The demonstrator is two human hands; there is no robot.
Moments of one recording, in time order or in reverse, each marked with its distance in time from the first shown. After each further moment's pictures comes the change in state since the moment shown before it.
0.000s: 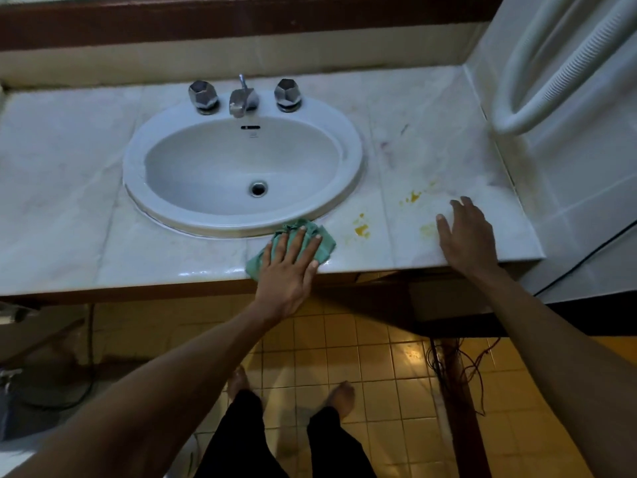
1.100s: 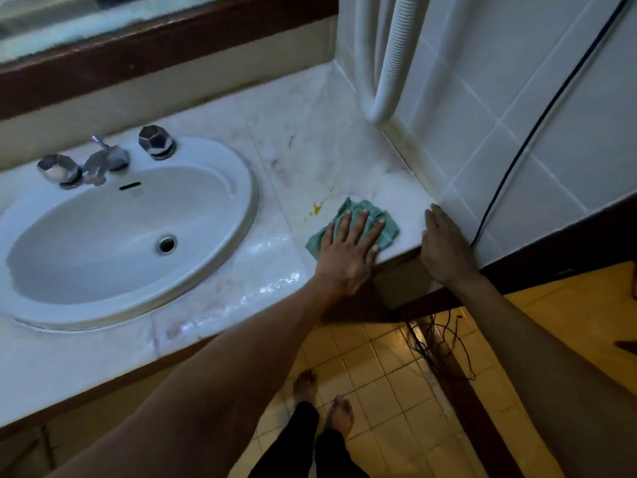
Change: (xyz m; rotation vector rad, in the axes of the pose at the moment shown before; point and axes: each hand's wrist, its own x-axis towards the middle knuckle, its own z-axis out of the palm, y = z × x) left_hand 0.135 0.234 0.048 0.047 -0.156 0.458; right_hand -0.023 0.132 -0.005 -0.007 -0.044 0.159
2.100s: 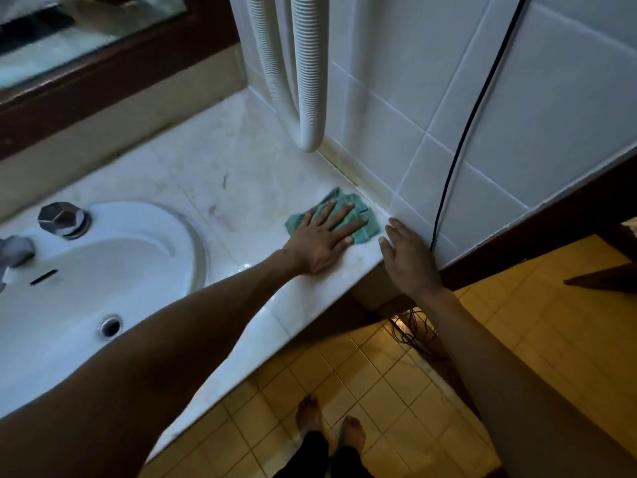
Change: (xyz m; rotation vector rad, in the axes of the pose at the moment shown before) left_hand 0.114 -0.025 -0.027 0.079 -0.186 0.466; right_hand -0.005 -0.014 -0.004 0.238 0.173 0.215
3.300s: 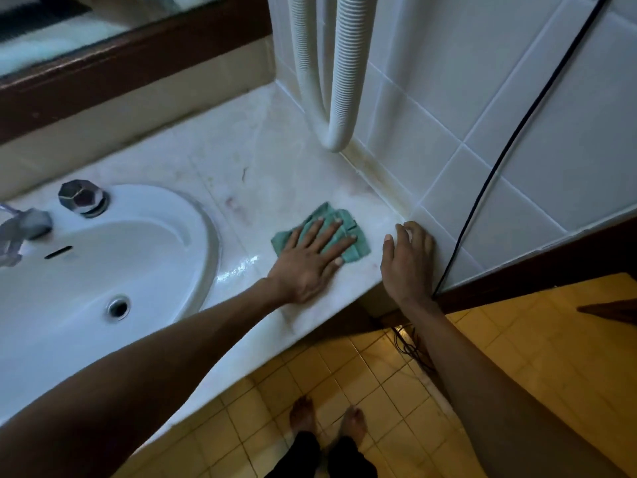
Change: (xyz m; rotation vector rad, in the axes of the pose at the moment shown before) left_hand -0.061 -0.011 0.013 0.001 0.076 -0.113; right_hand 0.012 -0.025 0.033 -0.112 0.205 0.095
